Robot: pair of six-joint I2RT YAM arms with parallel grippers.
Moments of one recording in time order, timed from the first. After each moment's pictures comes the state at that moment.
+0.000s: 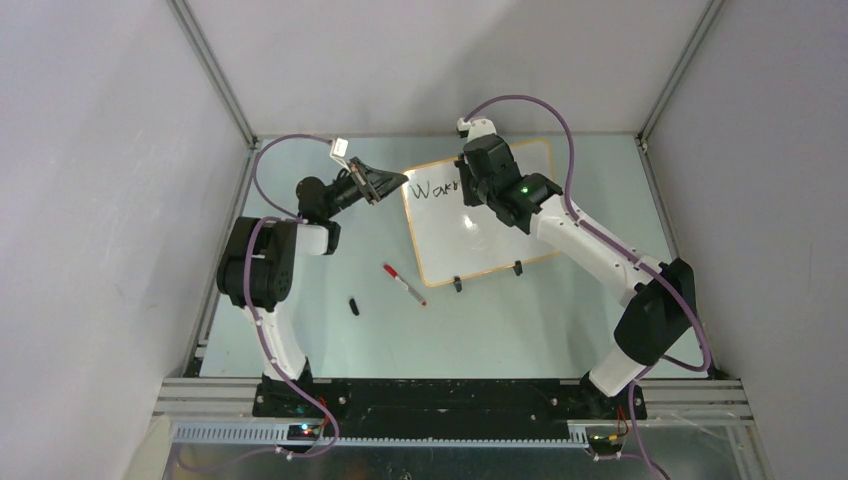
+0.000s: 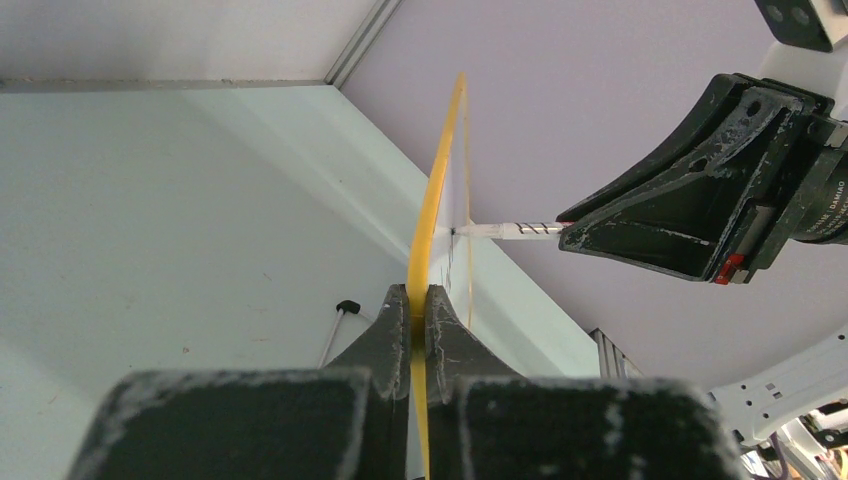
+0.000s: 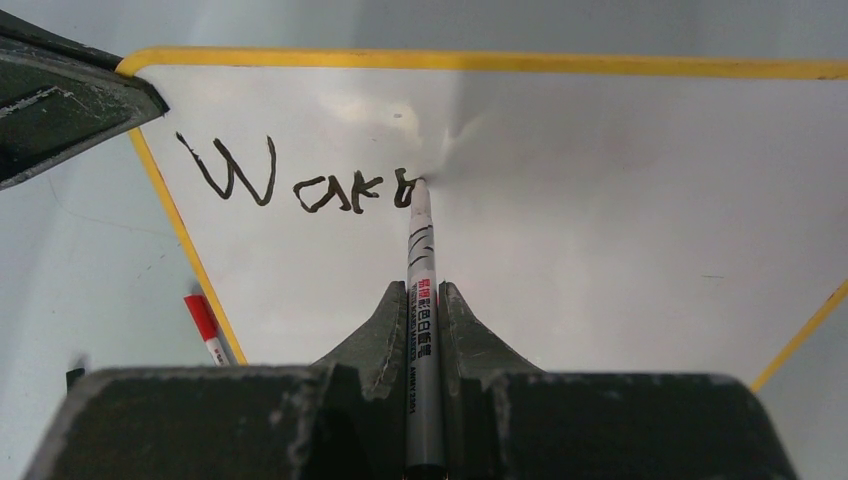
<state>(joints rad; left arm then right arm) -0.15 1.92 0.91 1.31 0.87 -0.93 0.68 1.63 1.53 -0.49 0.31 0.21</state>
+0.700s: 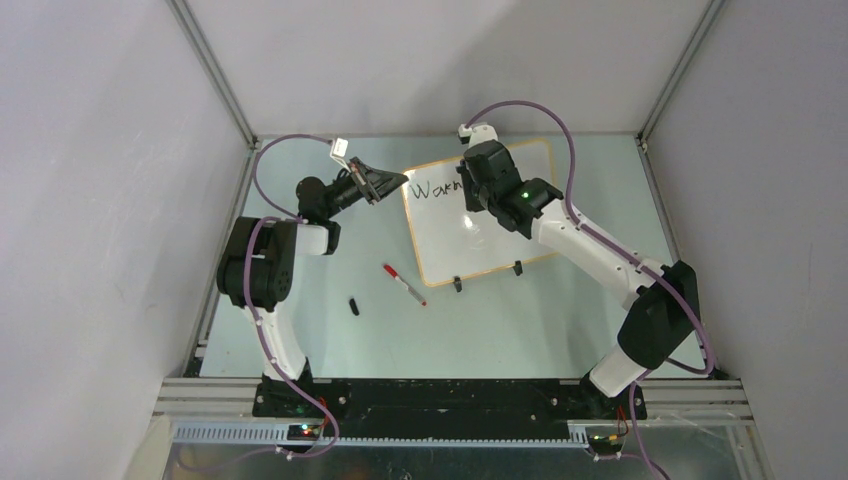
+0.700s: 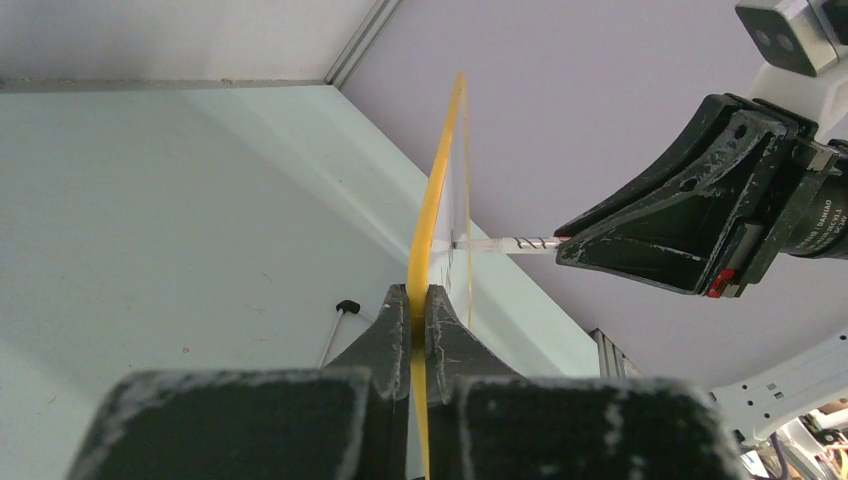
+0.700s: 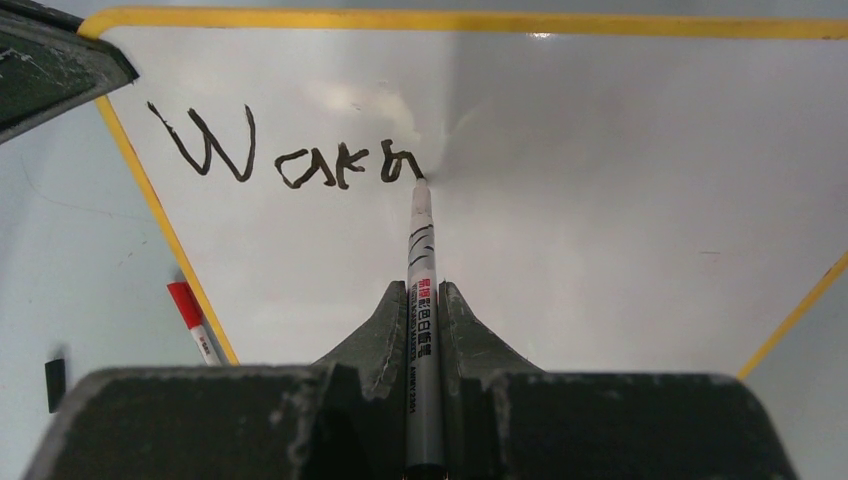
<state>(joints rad) -0.15 1.92 0.91 1.31 0.87 -0.93 0.68 1.61 1.49 -0.49 0.33 0.21</state>
